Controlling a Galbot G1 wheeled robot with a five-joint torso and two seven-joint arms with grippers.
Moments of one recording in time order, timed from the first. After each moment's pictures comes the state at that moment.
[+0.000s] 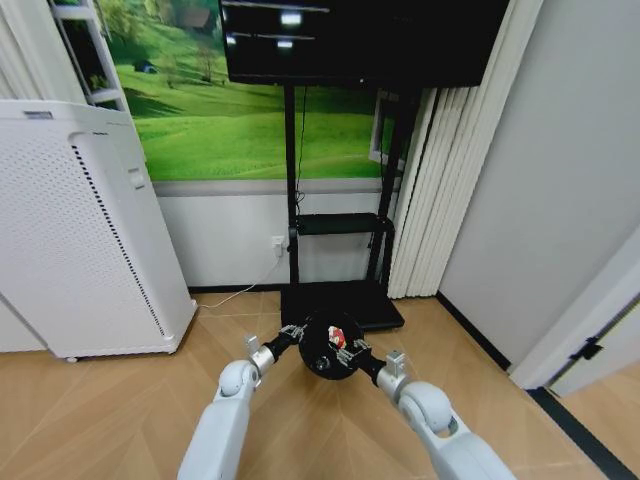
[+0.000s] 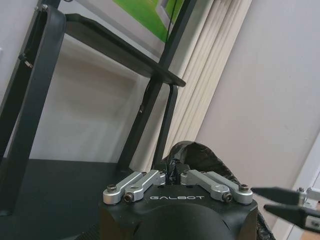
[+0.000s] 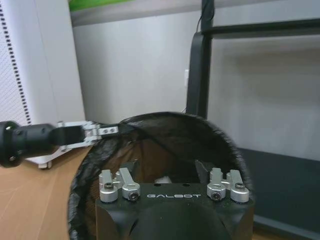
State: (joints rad) left arm 0.90 -1.50 -0.43 -1.39 -0.41 0.22 0.65; right arm -1.16 1.09 0.31 1.89 0.42 -0.35 -0.21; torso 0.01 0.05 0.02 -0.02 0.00
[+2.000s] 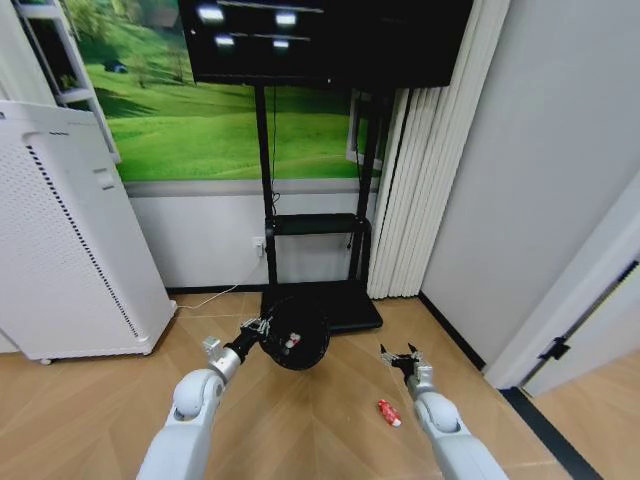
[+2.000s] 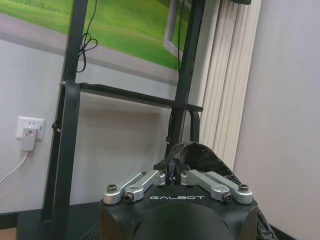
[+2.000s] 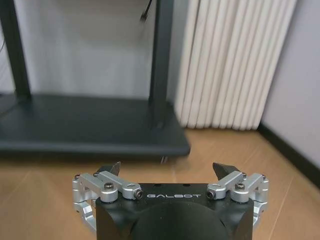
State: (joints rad) left arm 1.08 -1.39 -0.53 -1.77 -0.36 0.24 0.45; right arm -1.10 1.20 0.44 1.38 0.28 -0.15 0.01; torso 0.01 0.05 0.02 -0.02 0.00
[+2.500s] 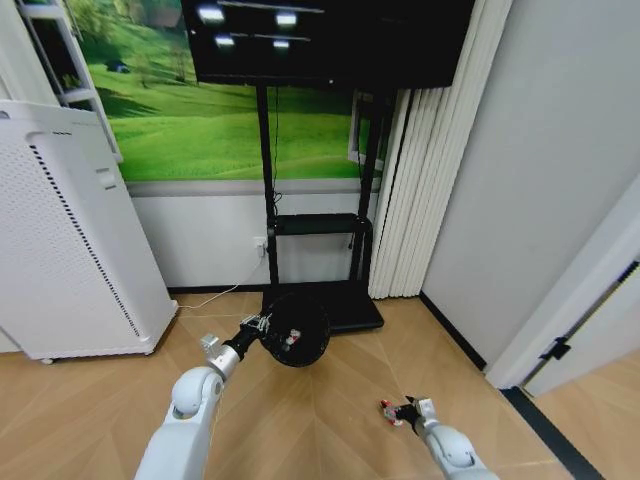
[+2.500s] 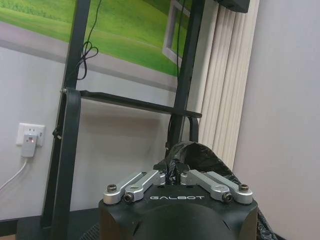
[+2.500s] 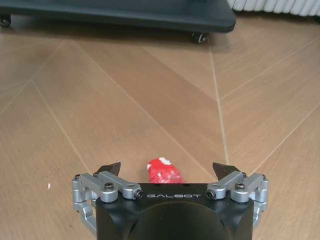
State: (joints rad) left arm 1.08 -1.39 -0.54 -1.79 -0.37 0.24 0.46; right arm -1.17 1.21 0.44 1.24 0.18 -0.32 -0.17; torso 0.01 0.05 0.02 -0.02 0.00
